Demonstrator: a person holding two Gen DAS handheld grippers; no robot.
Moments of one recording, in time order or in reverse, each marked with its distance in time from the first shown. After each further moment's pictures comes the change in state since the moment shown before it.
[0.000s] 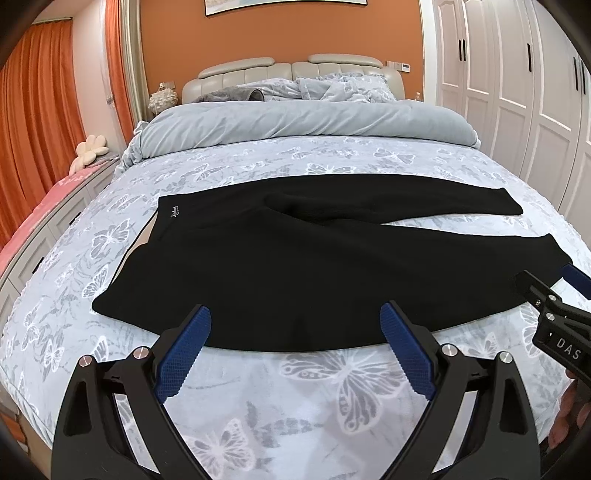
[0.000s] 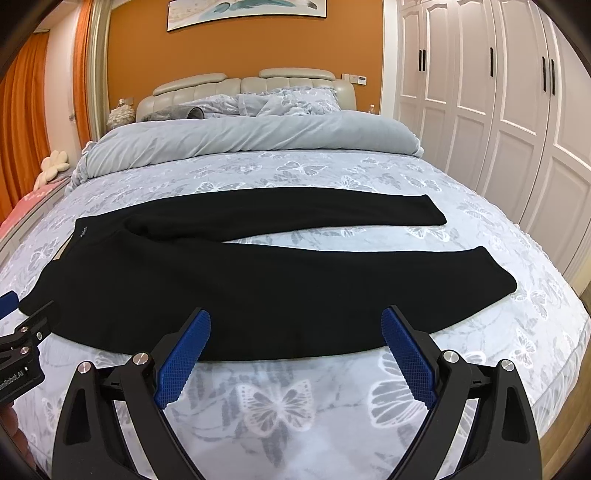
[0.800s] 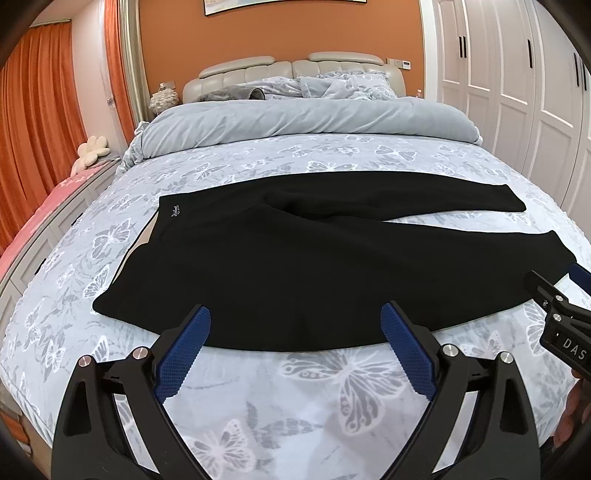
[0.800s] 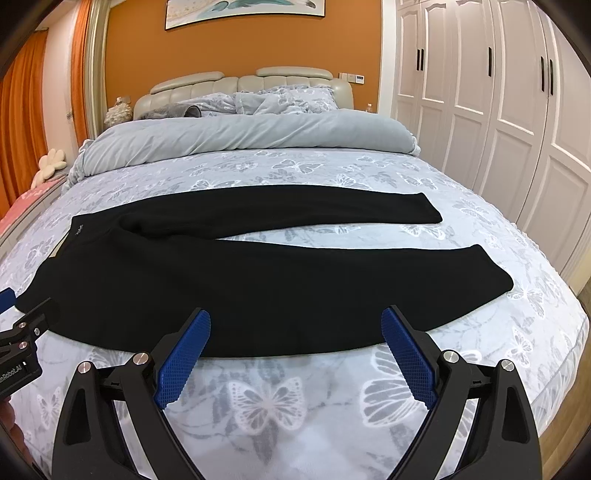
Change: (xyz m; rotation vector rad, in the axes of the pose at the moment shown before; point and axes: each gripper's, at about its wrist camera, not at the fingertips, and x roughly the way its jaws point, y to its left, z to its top) left arm 0.003 -0.002 -0.002 0.006 0.000 0.012; right arm 0.001 -0.010 -0.003 0.009 0.006 -0.009
